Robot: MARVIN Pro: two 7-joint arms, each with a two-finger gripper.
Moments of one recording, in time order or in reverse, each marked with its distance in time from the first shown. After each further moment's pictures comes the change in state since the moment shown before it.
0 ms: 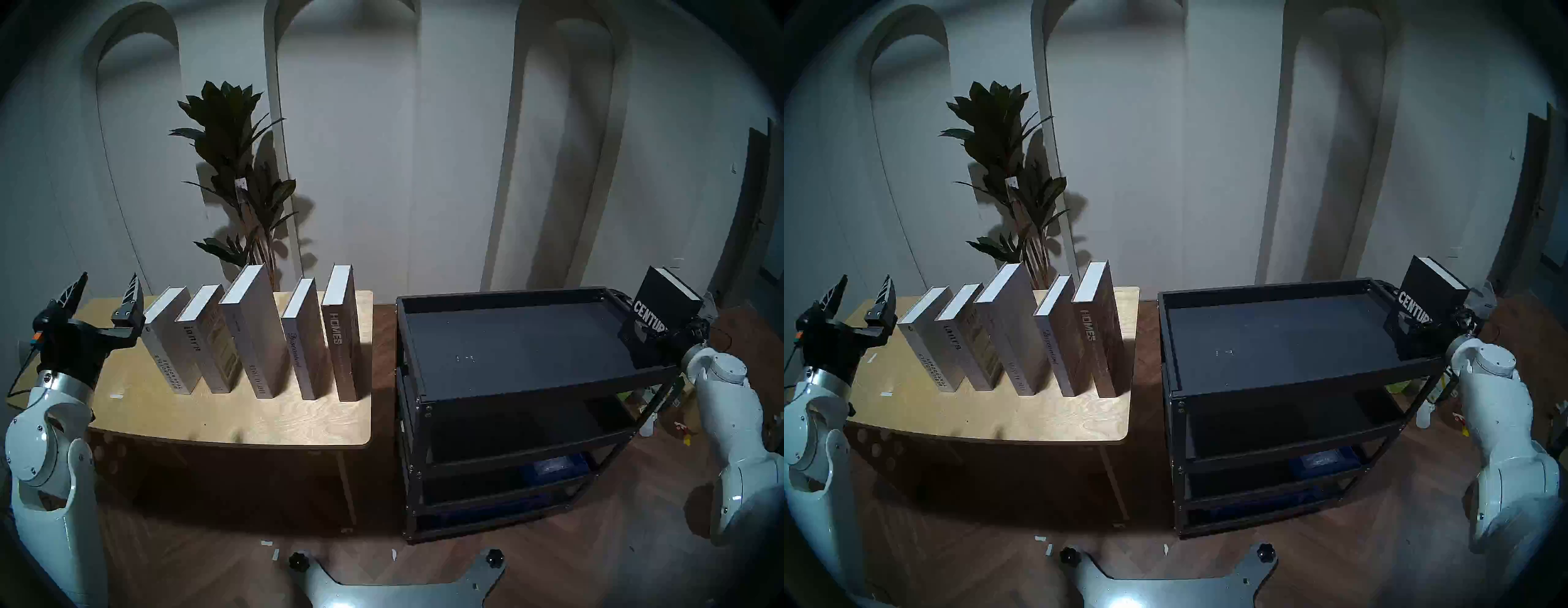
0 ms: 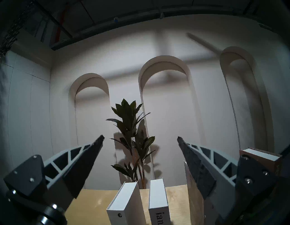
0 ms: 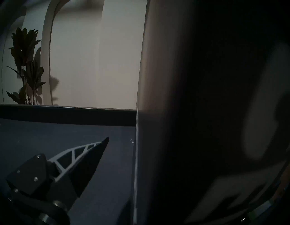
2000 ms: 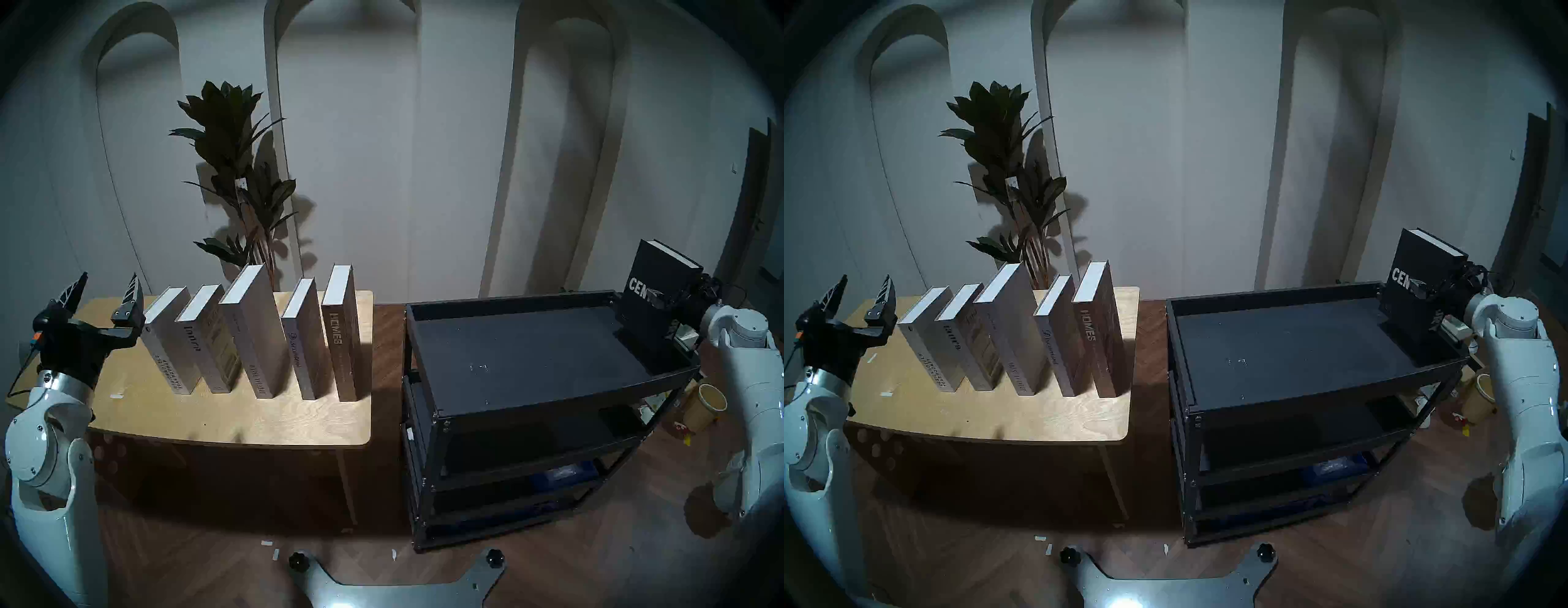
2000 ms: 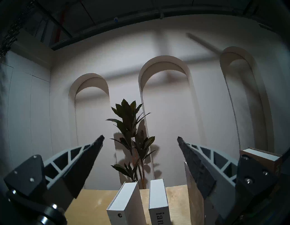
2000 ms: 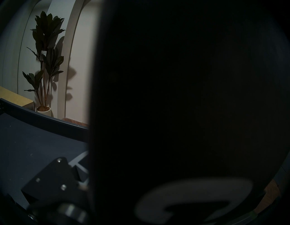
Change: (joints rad) left arm -0.003 -0.002 -0.001 0.001 0.002 0.000 -0.003; right arm 0.002 0.129 -0.013 -0.175 -0.050 0.118 0.109
